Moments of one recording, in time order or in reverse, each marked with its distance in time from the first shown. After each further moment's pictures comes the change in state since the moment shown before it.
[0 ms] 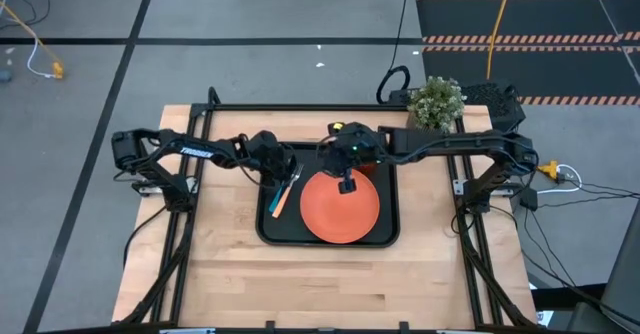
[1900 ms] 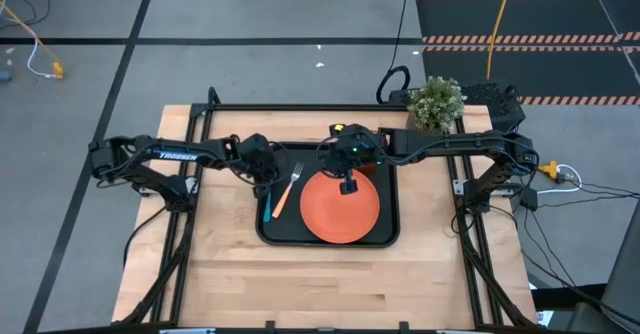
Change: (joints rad) left arm -0.042 -0.200 -0.002 -0.331 -0.068 -0.161; right arm 0.000 -0.005 -0.021 -0.011 0.002 0.020
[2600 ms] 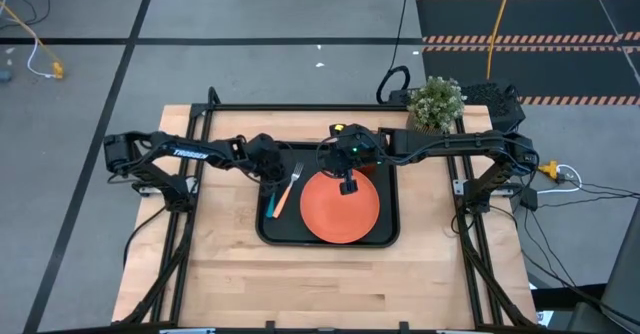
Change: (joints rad) left arm 0.015 0.131 0.002 0.163 0.014 0.002; right arm 0.000 0.000 0.000 0.000 -0.001 0.007
